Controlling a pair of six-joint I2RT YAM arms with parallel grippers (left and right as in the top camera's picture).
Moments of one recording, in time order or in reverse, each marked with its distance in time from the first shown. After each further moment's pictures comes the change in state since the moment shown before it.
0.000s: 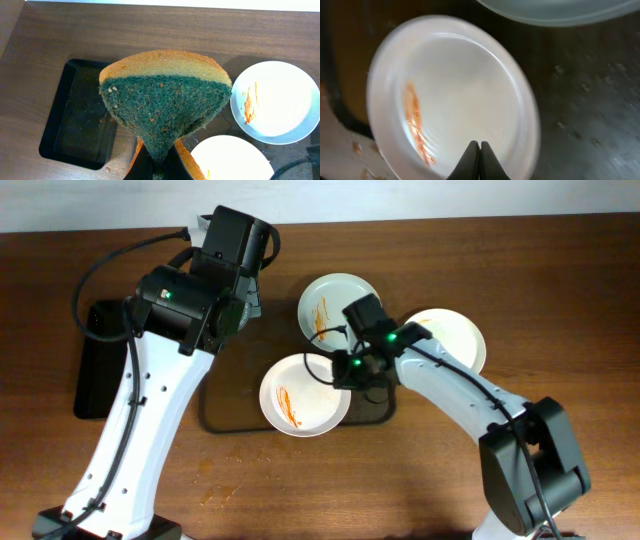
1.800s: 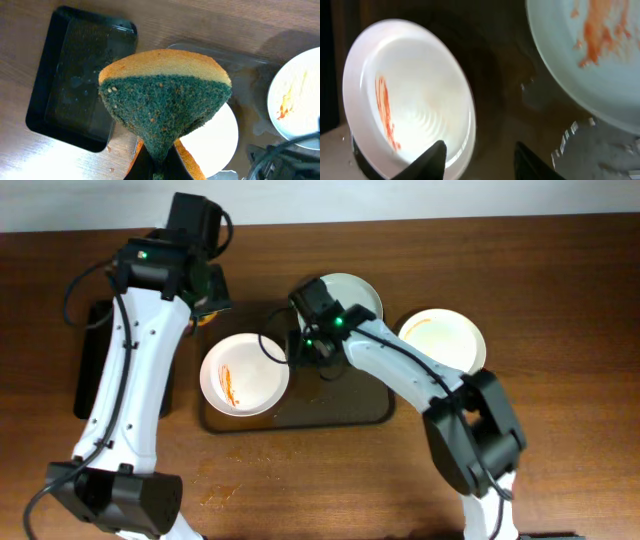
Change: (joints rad) left arm 0.216 0.145 0.000 -0.050 0.183 0.000; right arm 0.113 0.282 0.361 -0.013 0.092 0.050
